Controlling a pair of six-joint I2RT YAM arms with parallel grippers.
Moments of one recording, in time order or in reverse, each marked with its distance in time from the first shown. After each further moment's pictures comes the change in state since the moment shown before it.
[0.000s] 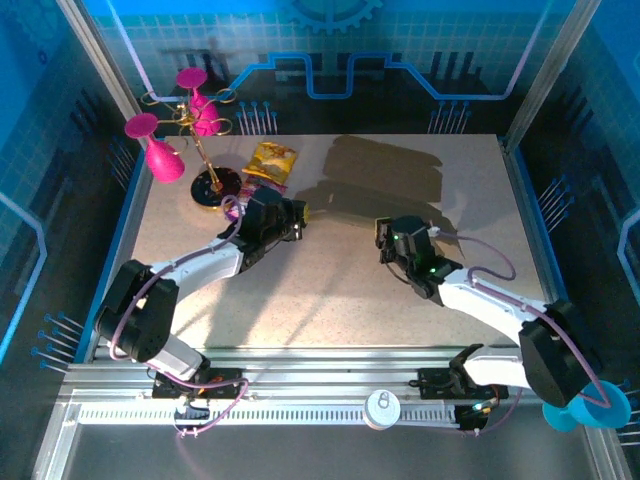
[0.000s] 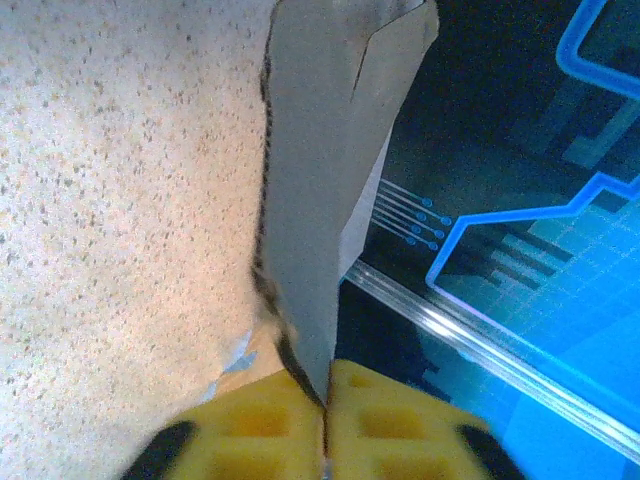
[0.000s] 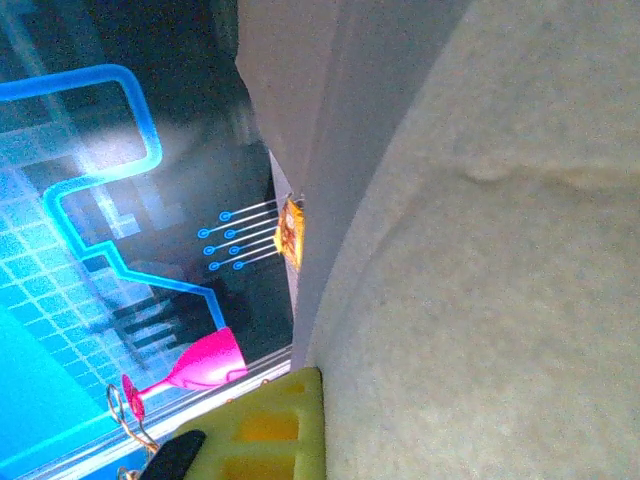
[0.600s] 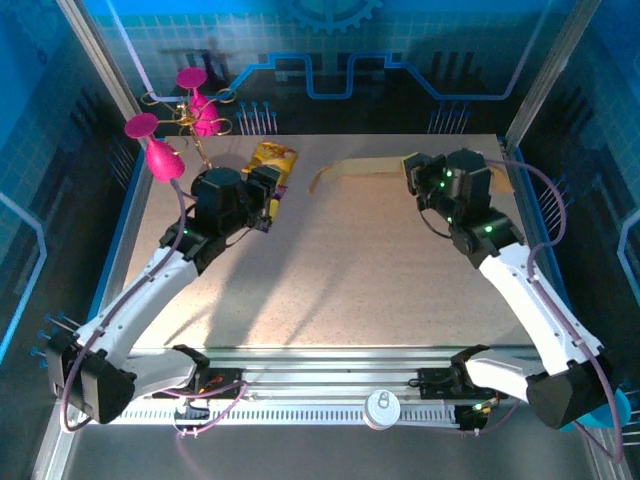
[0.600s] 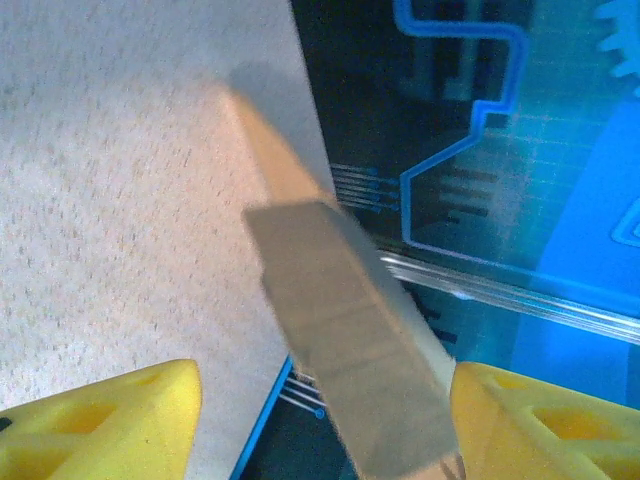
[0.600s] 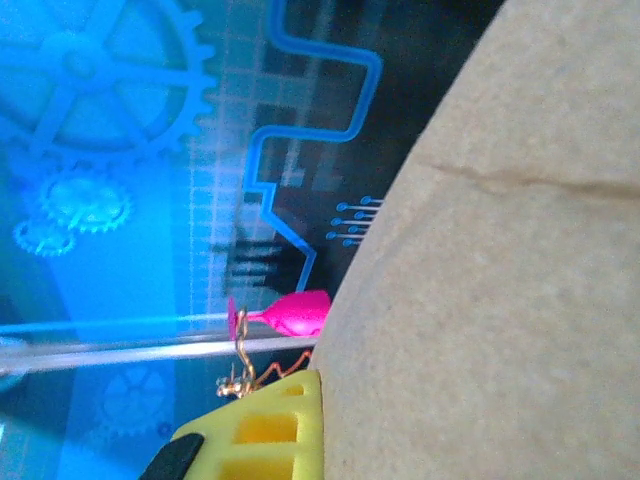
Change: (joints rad) left arm 0.076 -0.358 0.217 -0.526 -0.012 0.375; right arm -0.194 -0.095 0.589 -0.501 -0.245 -0.479
